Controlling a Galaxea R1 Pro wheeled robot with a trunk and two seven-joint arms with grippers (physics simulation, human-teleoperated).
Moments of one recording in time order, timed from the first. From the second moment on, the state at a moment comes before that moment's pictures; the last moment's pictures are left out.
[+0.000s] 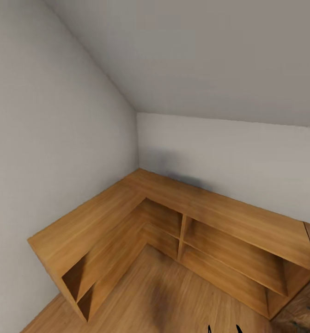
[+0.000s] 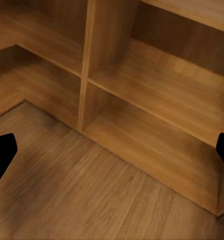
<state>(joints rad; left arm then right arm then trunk) 0.01 0.01 -0.27 -0.12 0.48 -0.69 0.24 -0.27 0.02 0.70 0.01 -0.37 -1.04 -0.40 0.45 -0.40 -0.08</state>
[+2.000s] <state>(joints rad) 0.01 0.01 -0.28 -0.12 0.48 -0.69 0.24 -0.27 0.02 0.70 0.01 -0.37 -1.04 -0.38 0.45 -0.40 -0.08</state>
